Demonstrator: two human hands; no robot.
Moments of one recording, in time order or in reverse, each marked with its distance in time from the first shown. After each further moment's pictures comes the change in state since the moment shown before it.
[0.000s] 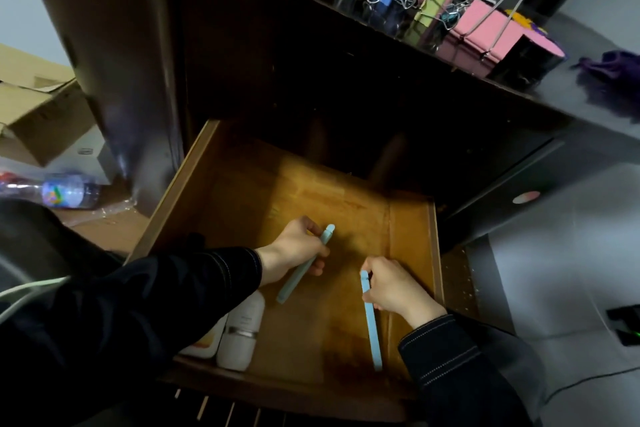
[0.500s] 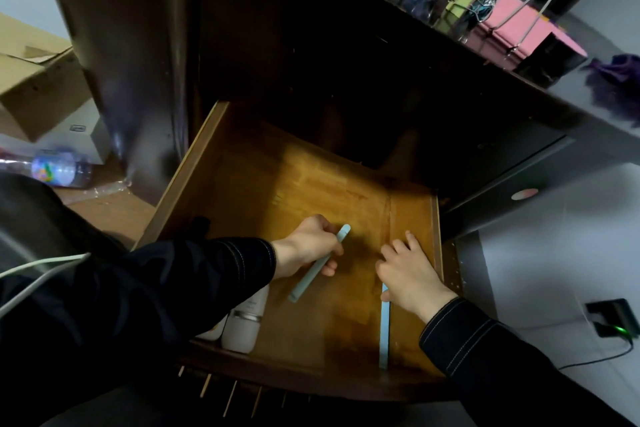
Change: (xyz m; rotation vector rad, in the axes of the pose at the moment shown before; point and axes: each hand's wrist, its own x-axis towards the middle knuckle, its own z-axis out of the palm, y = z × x) left_hand -0.006 -0.001 0.015 -0.039 -0.090 -0.069; right_hand -0.016 0.005 -0.014 -1.054 0.035 -0.244
